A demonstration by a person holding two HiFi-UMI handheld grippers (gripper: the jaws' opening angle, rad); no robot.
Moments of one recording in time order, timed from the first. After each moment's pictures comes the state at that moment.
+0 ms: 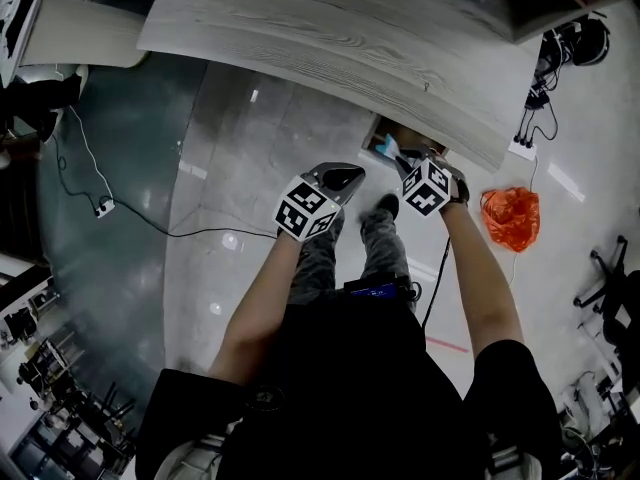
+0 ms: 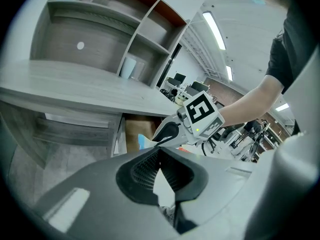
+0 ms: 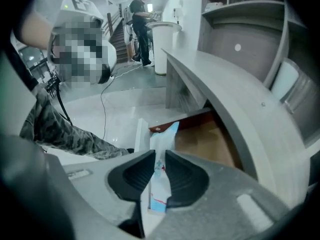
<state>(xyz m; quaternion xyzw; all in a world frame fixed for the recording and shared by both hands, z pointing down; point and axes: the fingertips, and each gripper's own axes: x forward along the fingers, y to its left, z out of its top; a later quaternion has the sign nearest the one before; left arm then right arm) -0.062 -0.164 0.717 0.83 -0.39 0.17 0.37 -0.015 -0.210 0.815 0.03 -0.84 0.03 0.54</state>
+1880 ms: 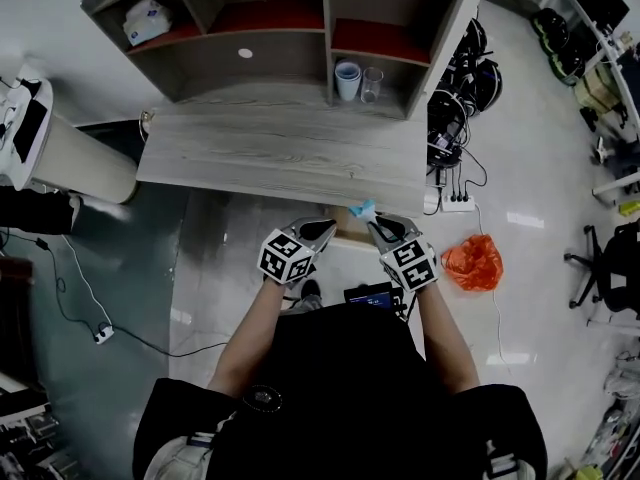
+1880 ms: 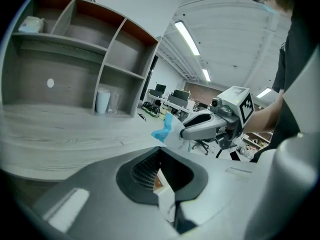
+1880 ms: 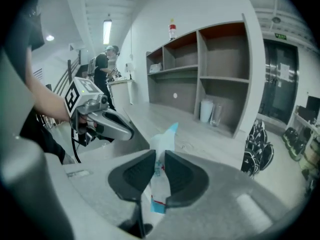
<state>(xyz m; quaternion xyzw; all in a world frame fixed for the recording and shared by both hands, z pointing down) -0.035 -0.207 0.588 0.89 -0.34 0.14 0.26 0.034 -0.222 0.580 0.30 -0.89 0.12 0.31</state>
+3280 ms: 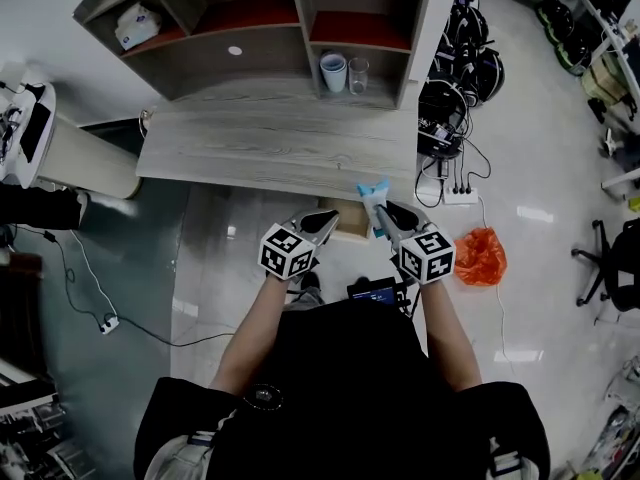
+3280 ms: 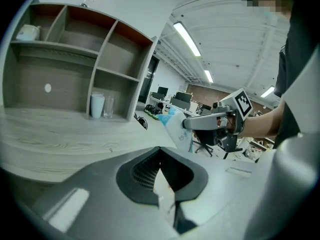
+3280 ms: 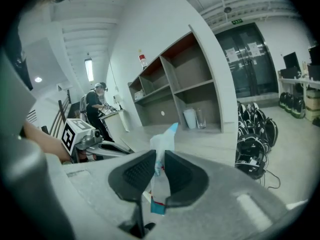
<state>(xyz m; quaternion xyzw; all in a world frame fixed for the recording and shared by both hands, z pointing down) 0.020 -0.212 0.568 0.89 -0.36 0.13 0.25 0.105 -0.242 0.542 0.34 -0.90 0.23 0.15</state>
